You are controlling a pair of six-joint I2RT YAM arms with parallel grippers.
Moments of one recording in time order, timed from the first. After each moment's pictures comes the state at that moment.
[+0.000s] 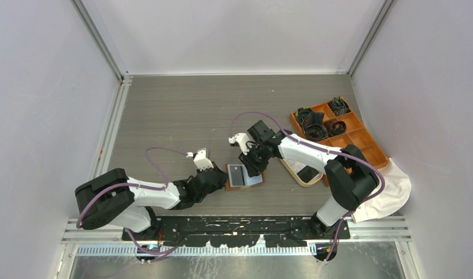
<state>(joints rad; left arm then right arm) -1.09 1.39 0.38 0.42 -0.52 -1.06 0.69 1.59 0.99 -0.56 -0.40 -0.24</state>
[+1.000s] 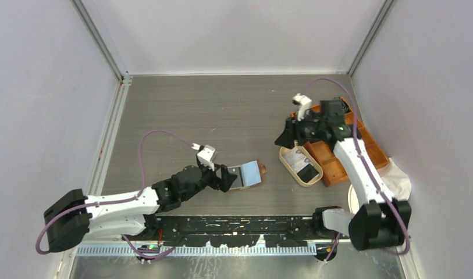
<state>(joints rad) -1.08 0.97 0.34 0.33 -0.32 -0.48 0.17 1.24 1.03 -0.68 -0.71 -0.22</state>
